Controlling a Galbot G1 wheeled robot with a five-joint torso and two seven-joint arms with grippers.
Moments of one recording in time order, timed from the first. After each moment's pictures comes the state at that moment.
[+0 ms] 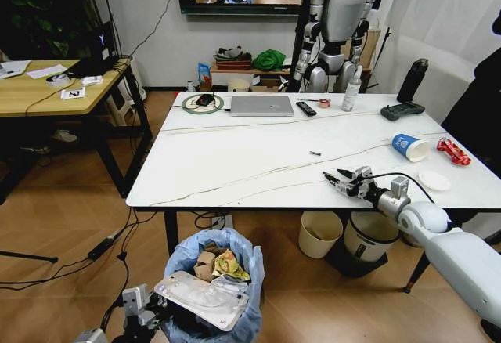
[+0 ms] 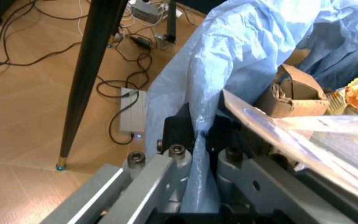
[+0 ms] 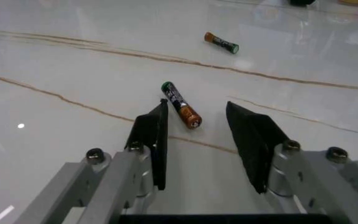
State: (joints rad) left arm 2.05 -1.23 -0.59 -2.34 -0.69 0.18 -0.09; right arm -0.75 0.75 0.05 1.32 0.73 -0.04 -0.44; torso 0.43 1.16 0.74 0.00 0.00
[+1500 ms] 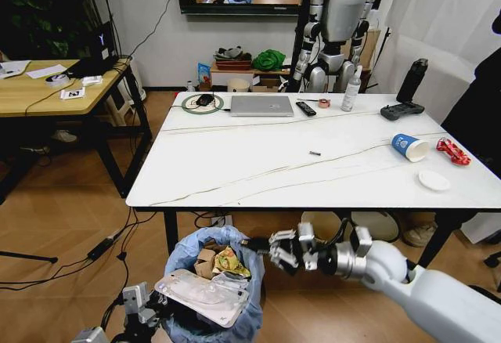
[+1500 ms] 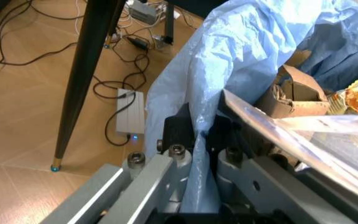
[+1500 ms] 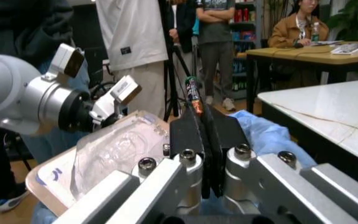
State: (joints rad) left arm 2.04 -1.24 -0.59 -2.34 -0.70 0.18 -0.09; right arm -0.87 0.69 -0.29 1.86 0.88 0.23 -0.77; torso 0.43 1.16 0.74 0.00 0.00
